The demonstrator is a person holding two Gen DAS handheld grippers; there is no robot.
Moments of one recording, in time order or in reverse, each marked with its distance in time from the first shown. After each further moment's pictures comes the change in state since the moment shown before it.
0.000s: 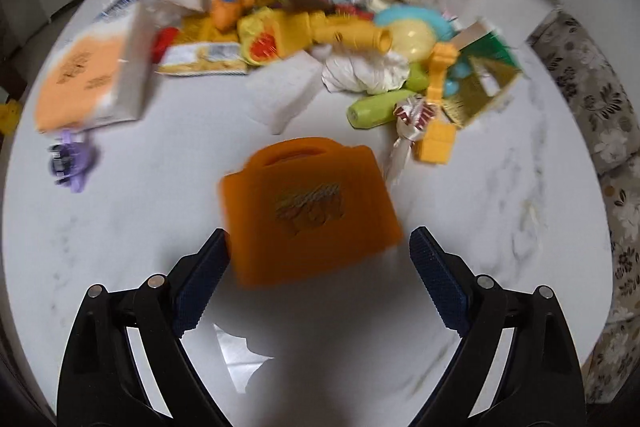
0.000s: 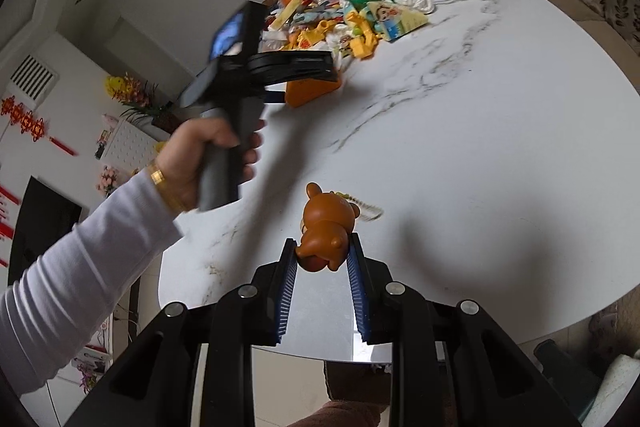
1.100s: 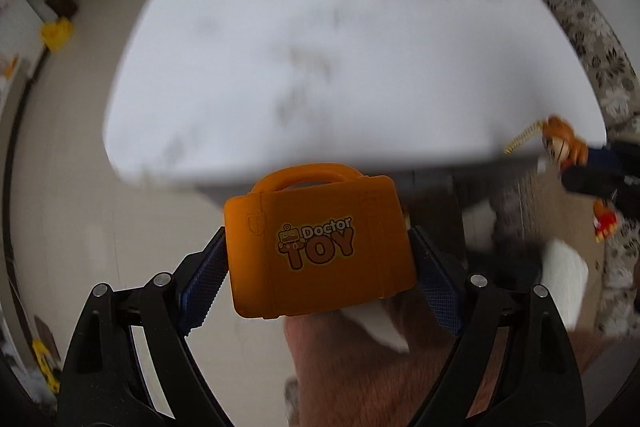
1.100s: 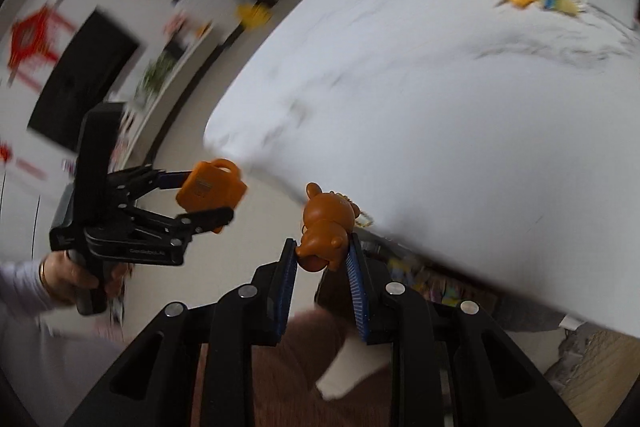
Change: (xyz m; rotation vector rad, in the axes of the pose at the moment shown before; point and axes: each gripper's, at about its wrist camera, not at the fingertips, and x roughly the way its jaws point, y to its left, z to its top) left arm -0.176 0.052 -0.347 -0.113 0.168 0.055; right arm 0.012 0.062 -0.083 -0.485 0.390 0.147
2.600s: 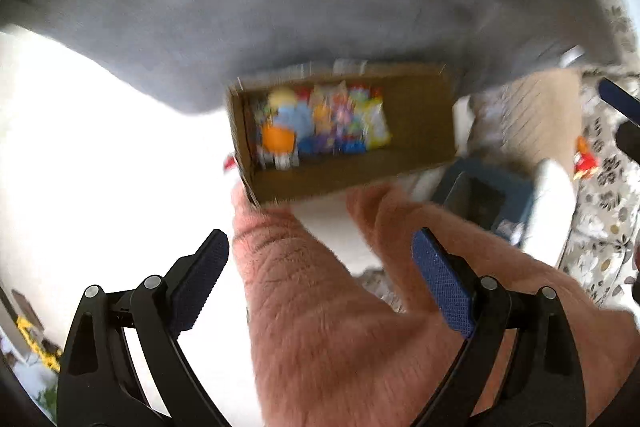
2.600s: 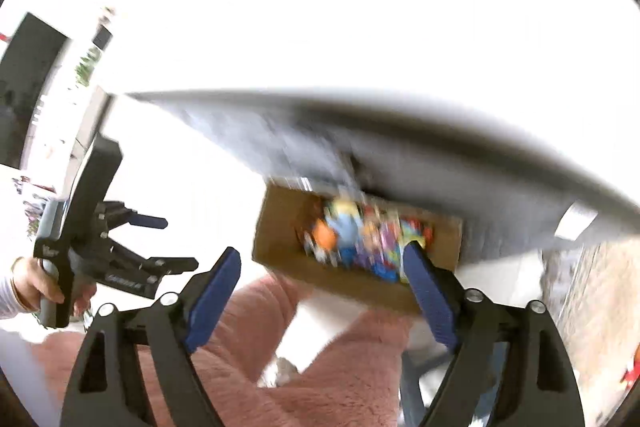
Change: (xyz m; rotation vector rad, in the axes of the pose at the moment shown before) left arm 0.099 -0.009 -0.051 -0.014 0.302 -0.162; right arm 0.038 -0.048 -0.056 0.153 0.044 -0.196
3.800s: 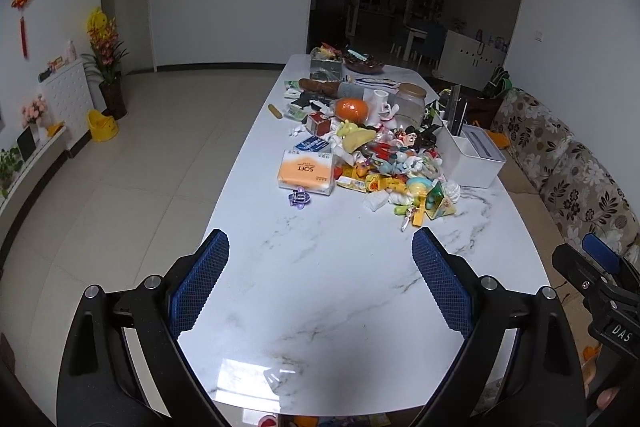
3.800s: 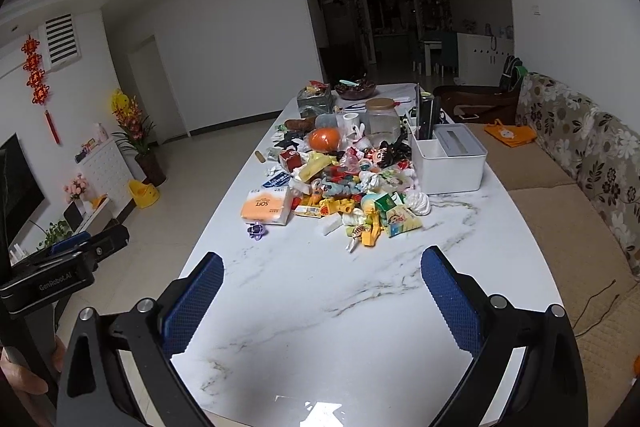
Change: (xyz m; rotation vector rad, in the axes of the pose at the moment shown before) left arm -0.350 -0.079 0.099 -0.079 -0.984 0.206; right arm -0.239 0.040 0.147 0.116 -0.750 -0.219
